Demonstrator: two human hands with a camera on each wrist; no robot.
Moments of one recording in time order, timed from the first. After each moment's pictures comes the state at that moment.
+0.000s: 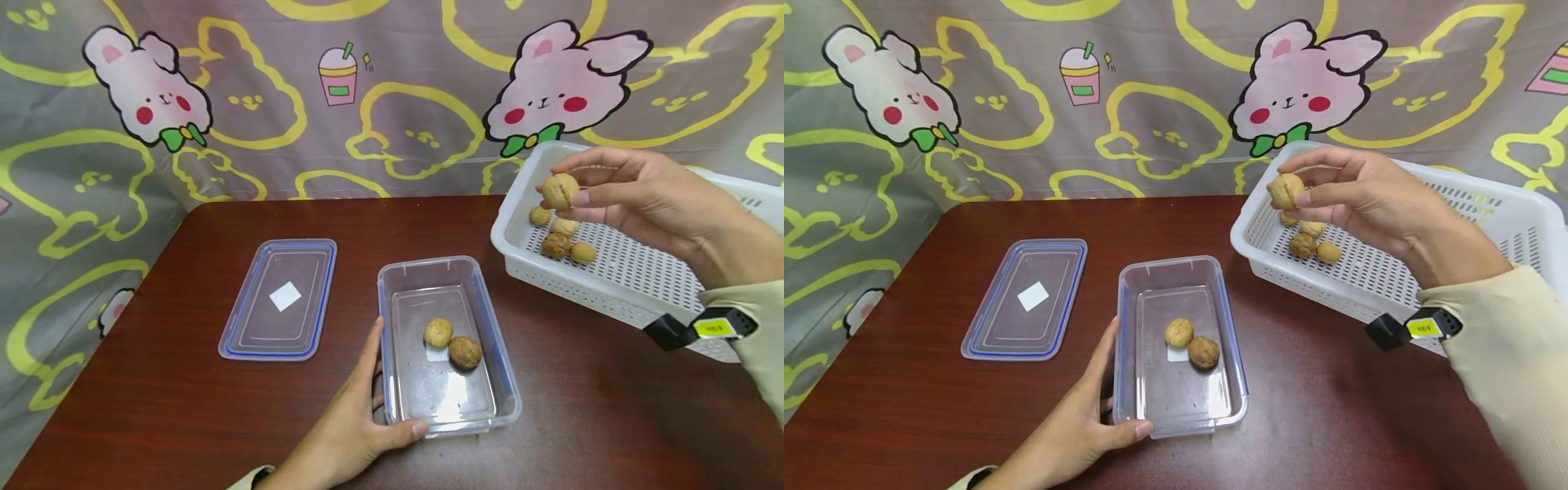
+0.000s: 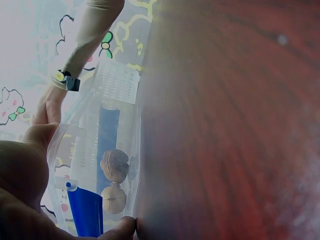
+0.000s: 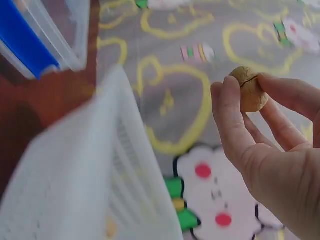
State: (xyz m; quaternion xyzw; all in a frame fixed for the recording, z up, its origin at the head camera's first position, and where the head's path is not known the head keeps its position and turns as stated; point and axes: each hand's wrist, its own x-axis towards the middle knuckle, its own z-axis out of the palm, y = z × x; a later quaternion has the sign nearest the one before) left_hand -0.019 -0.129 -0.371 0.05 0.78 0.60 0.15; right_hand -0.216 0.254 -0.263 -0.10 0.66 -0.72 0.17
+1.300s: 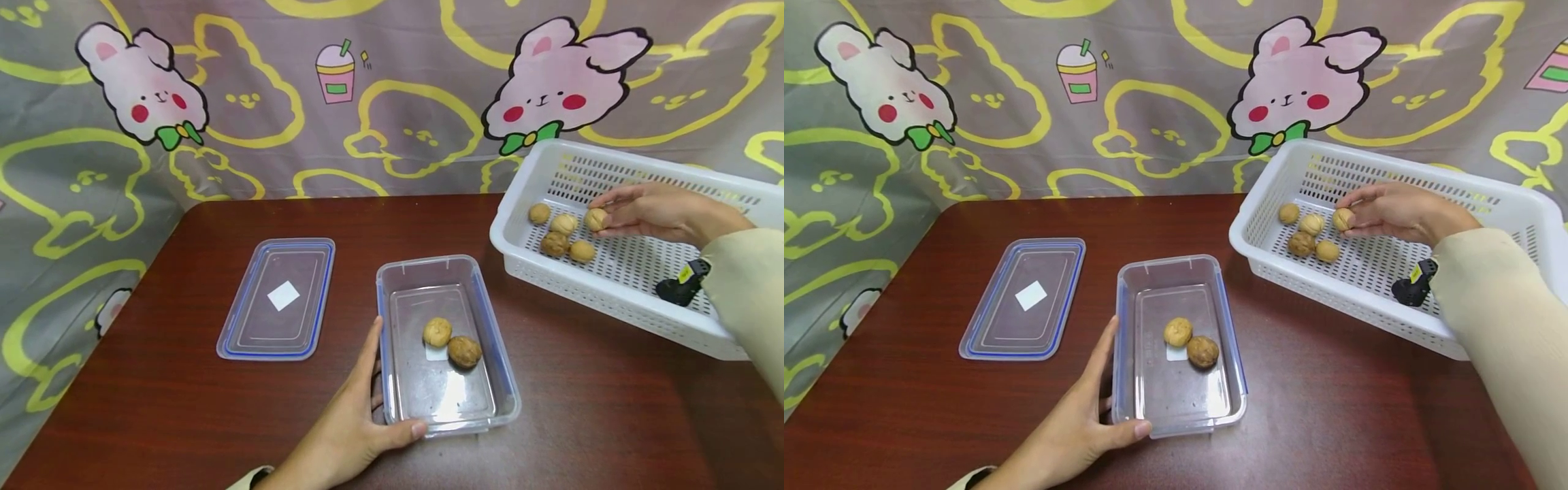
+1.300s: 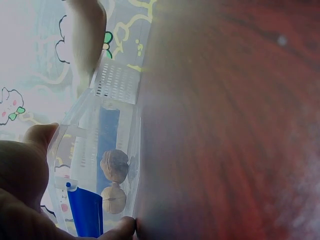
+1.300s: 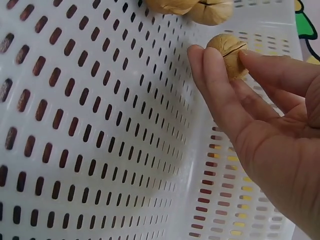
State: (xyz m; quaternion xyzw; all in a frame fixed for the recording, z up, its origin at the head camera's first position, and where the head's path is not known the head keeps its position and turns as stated) left_hand -0.019 -0.130 -0.372 0.06 0.78 0.60 0.16; right_hand -0.289 0.342 -0.333 0.02 0.77 -0.56 0.30
